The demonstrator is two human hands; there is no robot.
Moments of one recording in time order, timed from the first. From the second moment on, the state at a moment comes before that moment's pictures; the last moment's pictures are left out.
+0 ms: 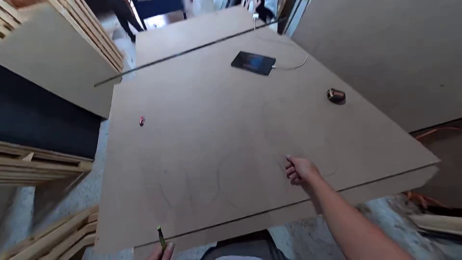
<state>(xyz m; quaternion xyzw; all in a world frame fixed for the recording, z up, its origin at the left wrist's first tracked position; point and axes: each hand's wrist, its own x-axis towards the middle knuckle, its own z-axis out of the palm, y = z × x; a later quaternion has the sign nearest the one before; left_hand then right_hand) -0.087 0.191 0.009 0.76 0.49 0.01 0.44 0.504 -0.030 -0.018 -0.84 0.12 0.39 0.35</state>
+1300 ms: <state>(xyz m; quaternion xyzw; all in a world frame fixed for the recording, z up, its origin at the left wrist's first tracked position) -0.075 0.171 -0.004 0.70 0.49 0.09 0.51 0.516 -0.026 -0.019 -0.83 0.16 0.41 0.34</state>
